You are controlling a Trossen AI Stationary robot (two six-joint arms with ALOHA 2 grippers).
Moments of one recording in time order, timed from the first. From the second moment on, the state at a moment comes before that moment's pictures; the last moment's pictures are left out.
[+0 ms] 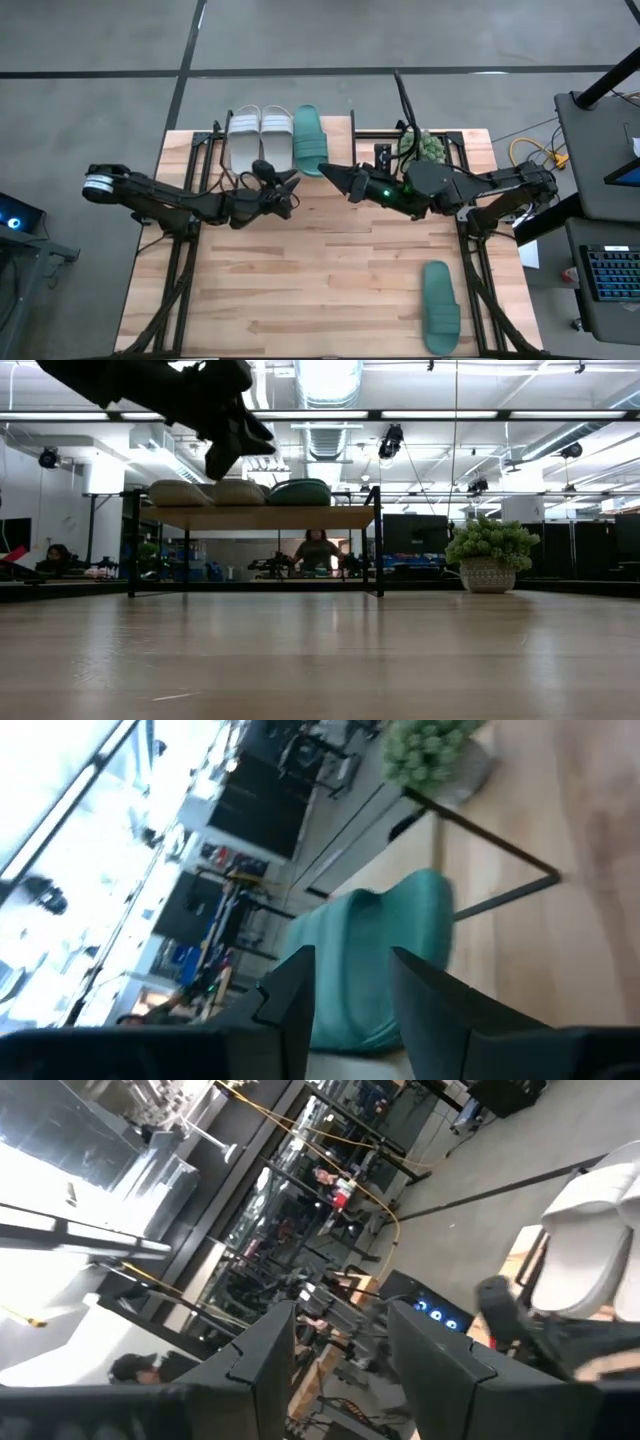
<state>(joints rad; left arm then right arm) -0.08 1.25 0.63 0.48 -0.83 0.95 0.24 1.51 1.57 0.03 0.60 0.96</state>
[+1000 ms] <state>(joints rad) -0.37 1.14 0.88 0.49 -1.57 0.94 0.22 1.45 1.57 -0.36 0.63 0.90</state>
